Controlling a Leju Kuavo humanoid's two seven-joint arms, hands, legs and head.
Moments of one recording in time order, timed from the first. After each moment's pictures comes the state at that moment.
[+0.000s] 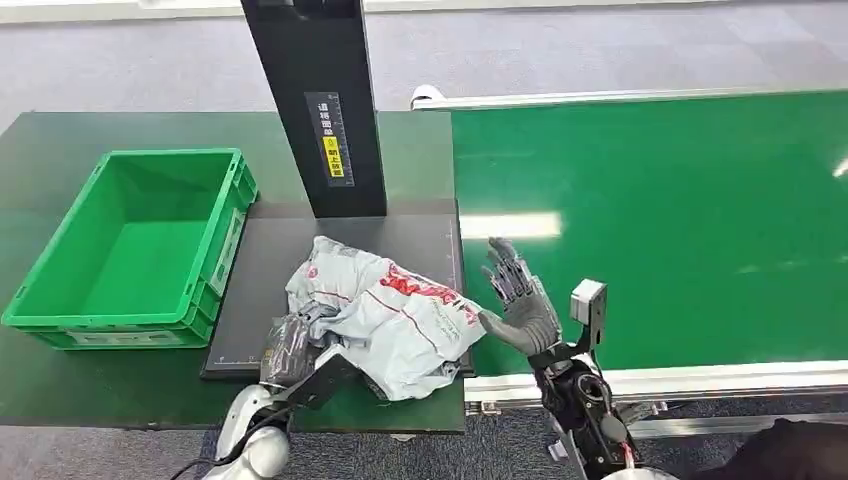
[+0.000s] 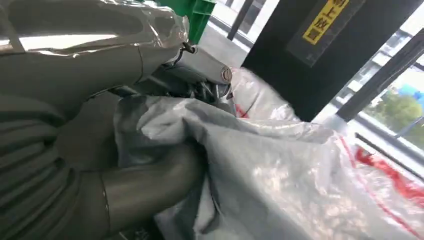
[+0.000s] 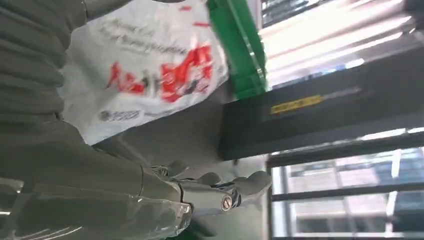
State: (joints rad) left arm -0.16 -0.11 -0.28 -1.12 -0.76 0.34 -0.35; right arm -0.38 0.07 0.19 -0.82 -0.16 0.41 -0.54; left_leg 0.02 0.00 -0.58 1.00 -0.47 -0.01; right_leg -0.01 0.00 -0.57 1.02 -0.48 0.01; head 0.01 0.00
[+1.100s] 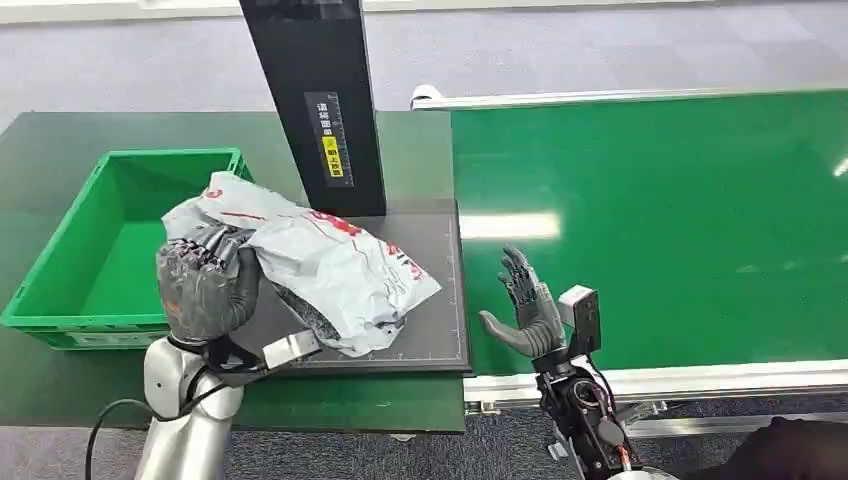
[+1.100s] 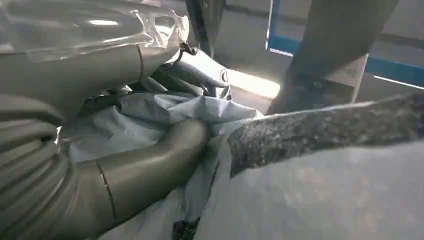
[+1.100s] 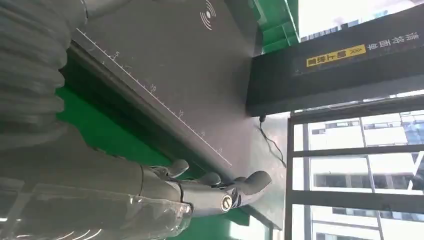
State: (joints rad) left arm -0.27 -0.19 0.00 -1.49 -1.18 0.66 -0.67; right arm -0.37 0.05 0.22 -0.80 -0.08 0.20 -0.58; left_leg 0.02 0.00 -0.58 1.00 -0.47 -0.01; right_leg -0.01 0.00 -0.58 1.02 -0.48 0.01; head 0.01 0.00
